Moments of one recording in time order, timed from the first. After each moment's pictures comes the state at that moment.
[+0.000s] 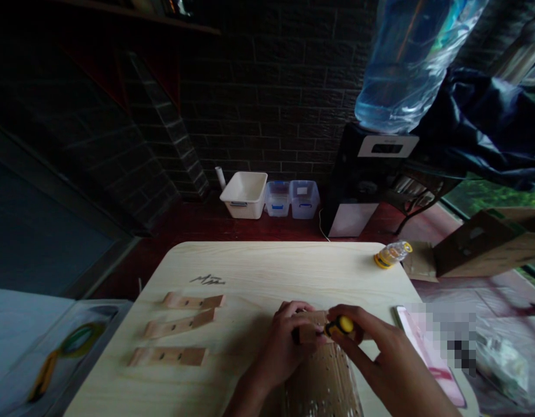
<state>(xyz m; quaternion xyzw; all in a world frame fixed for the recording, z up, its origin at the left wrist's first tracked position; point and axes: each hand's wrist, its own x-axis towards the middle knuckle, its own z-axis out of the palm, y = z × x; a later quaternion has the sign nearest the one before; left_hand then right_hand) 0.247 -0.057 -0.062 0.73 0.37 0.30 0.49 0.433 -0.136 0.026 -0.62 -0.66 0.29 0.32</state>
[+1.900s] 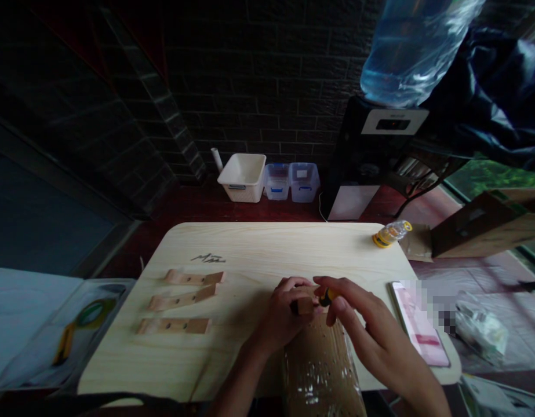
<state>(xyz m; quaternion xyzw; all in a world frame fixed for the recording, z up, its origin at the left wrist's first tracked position) 0.248 -0.057 -0.064 0.75 0.36 0.29 0.47 0.422 -0.136 0.033 -0.57 -0.68 0.30 0.36</state>
